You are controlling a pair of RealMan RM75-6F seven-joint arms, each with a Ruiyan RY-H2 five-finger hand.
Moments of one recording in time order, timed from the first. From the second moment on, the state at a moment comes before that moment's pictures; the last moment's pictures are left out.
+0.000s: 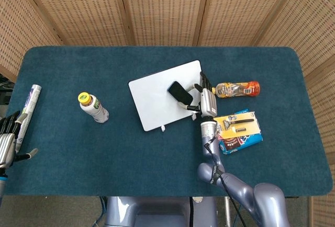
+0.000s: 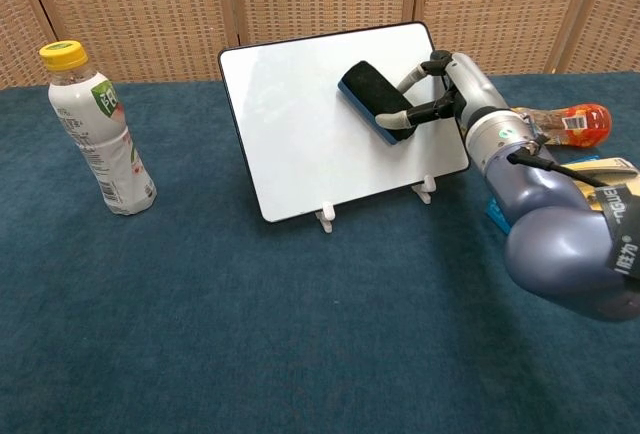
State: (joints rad) left arm -0.15 -1.21 -0.09 -1.46 1.34 1.34 -0.04; right arm 0.90 -2.12 0.56 -0.70 -1.05 1.05 0.34
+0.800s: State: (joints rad) left arm -0.15 -1.21 -0.10 -1.46 1.34 1.34 -0.04; right arm 0.87 -2.10 0.55 -0.71 -1.06 1.06 0.35
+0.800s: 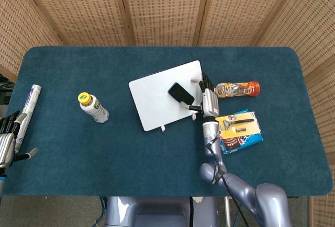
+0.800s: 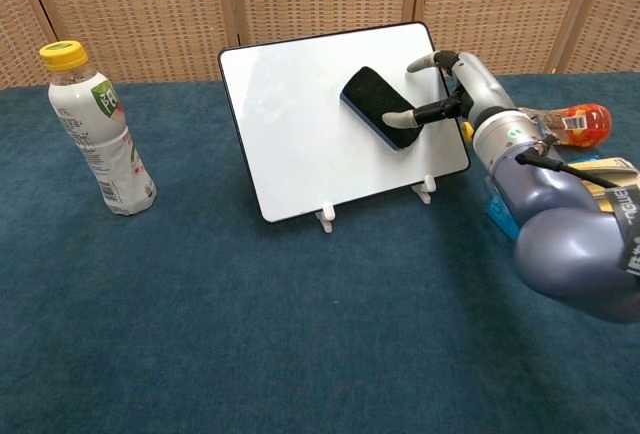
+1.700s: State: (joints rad) left arm -0.14 -1.20 -0.10 -1.47 1.34 1.37 -0.04; right arm 0.58 -1.82 0.38 -1.17 -1.21 1.29 0.31
